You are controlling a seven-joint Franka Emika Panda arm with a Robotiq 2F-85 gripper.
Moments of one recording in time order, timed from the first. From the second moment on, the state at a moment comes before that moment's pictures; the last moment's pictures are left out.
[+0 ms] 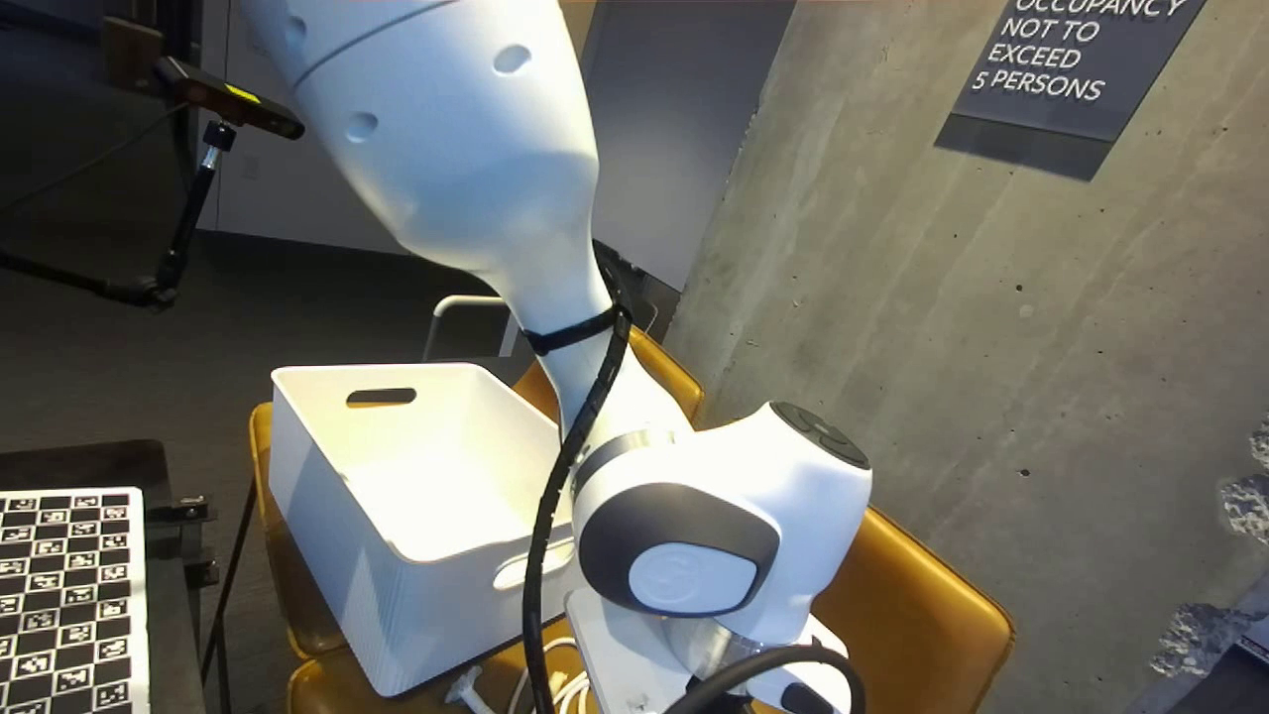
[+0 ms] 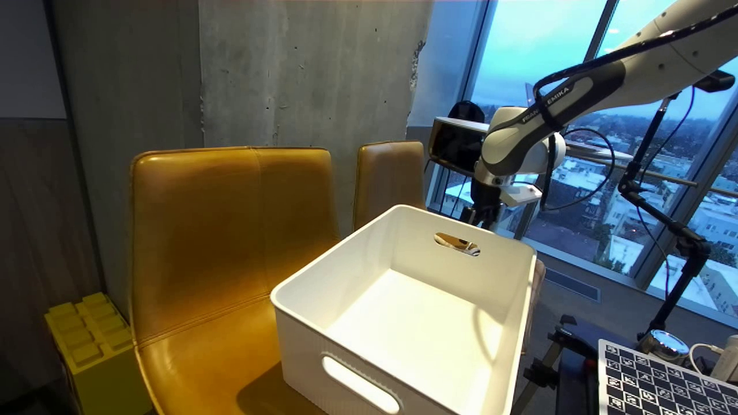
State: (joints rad) arm -0.33 0.73 -0.17 -1.70 0.08 2.45 -0.24
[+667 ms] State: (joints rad) arm -0.33 0.85 -0.16 -1.58 0.08 2.41 -0.23
